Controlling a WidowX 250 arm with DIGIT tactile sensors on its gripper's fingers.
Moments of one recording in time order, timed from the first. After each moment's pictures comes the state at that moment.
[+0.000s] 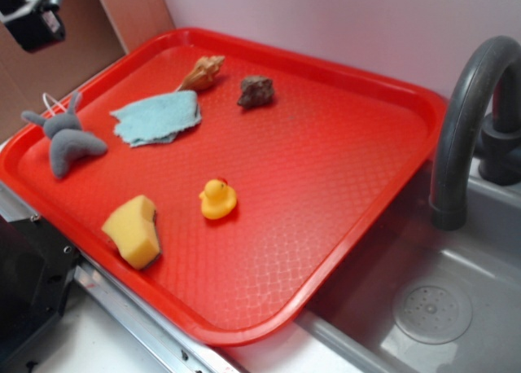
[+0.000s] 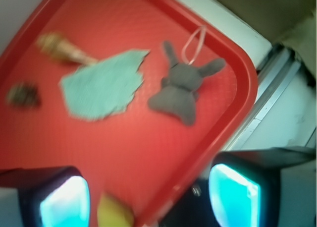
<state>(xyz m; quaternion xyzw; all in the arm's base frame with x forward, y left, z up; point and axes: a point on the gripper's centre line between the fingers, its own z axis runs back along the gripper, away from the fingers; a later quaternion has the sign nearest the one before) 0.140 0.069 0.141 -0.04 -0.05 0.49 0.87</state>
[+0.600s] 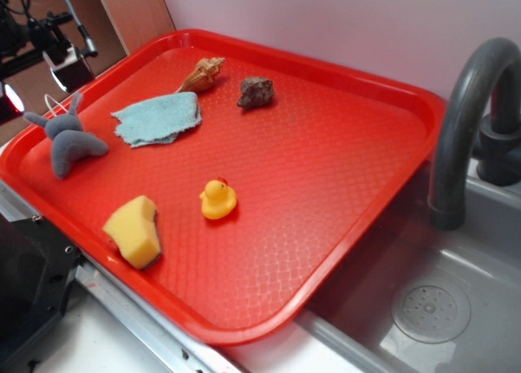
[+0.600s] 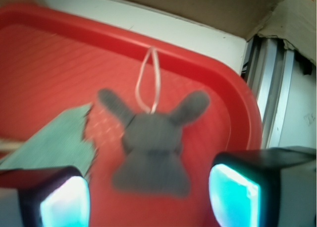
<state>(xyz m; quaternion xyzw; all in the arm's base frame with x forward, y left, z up) 0.153 0.111 0.077 0.04 -0.07 0.59 0.81</state>
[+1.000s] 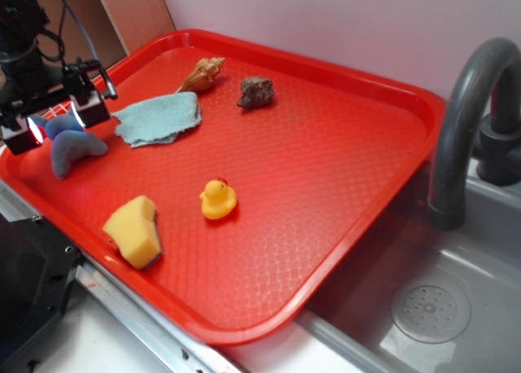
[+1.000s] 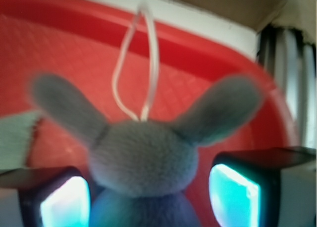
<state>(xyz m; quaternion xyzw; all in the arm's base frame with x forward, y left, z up) 0.151 0.115 0.028 0.08 -0.06 0.58 0.81</state>
